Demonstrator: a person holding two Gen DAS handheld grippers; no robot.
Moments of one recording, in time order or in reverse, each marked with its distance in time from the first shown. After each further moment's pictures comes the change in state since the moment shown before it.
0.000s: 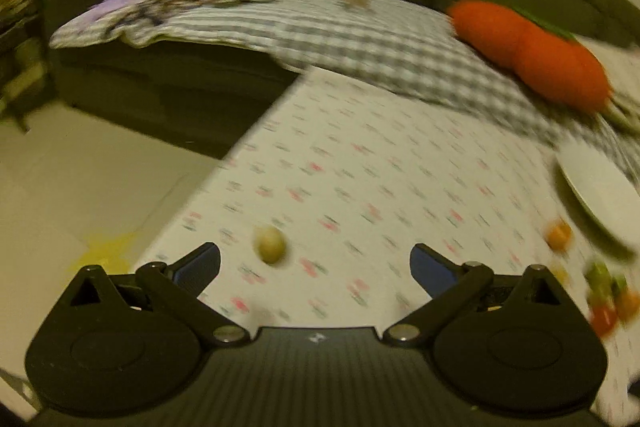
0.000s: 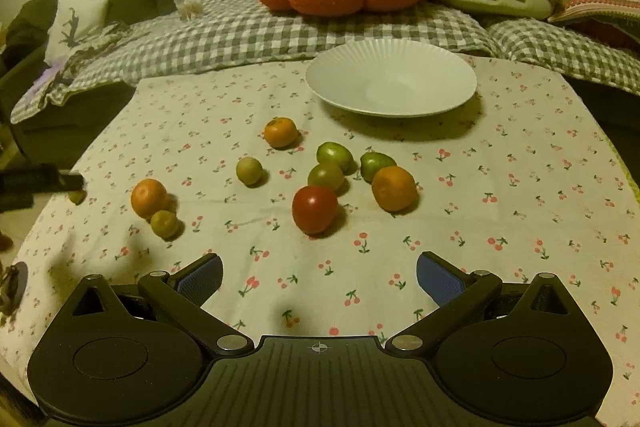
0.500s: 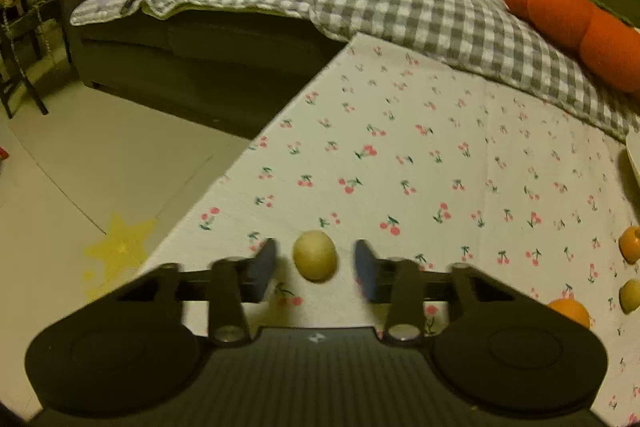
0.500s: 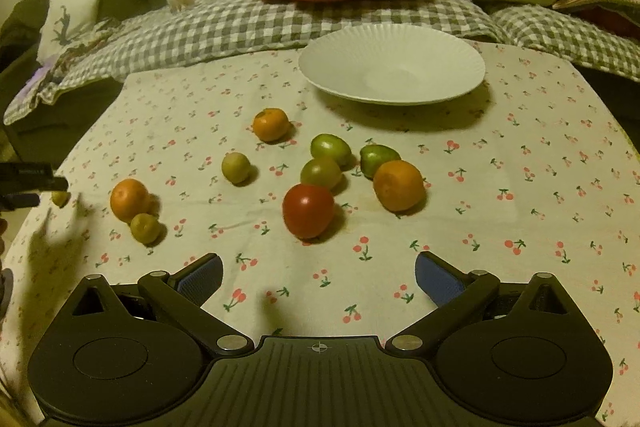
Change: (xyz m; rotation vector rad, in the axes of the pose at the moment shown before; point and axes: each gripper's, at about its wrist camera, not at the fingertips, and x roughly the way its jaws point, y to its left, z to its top) left arm 0.059 0.008 -0.006 0.009 0.067 0.073; right arm 0.029 -0.005 0.000 0.006 0.040 -0.015
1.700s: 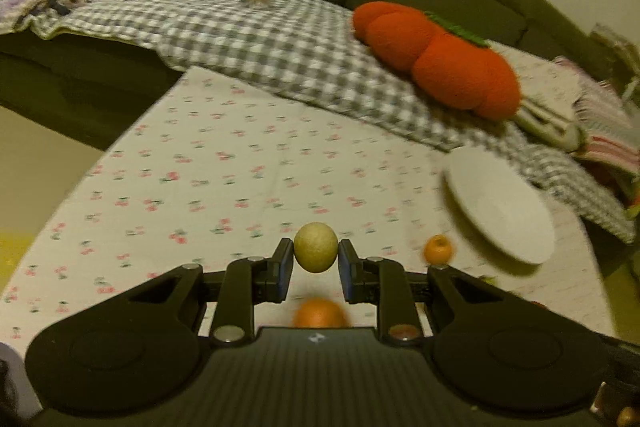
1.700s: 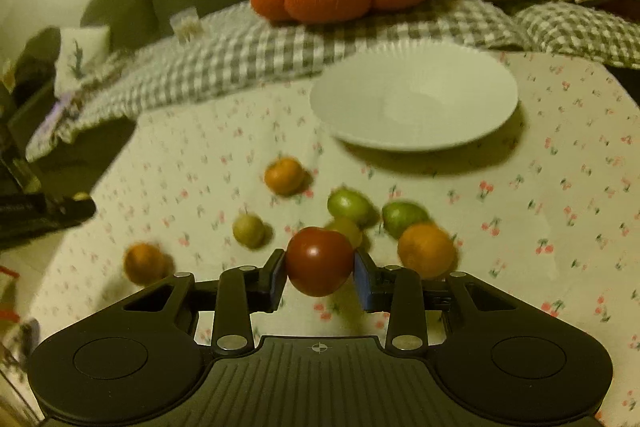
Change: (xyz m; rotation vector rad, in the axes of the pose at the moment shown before) left arm -0.073 -0.069 0.014 0.019 -0.028 -0.407; right arm 0.018 -0.015 0.044 0.065 -0.053 0.117
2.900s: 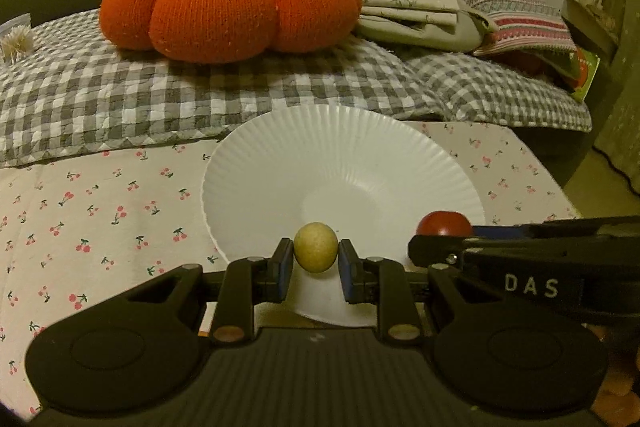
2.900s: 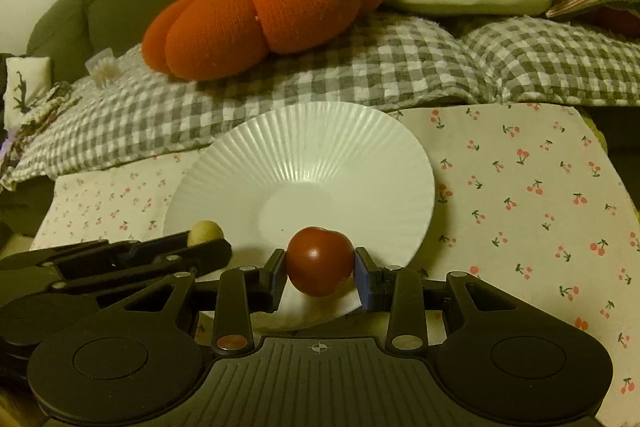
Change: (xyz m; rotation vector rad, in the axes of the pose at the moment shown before) left arm 0.146 -0.197 -0.004 0.413 0.065 -0.171; right arm 0.058 -0.093 0.099 0.047 -0.004 -0.081
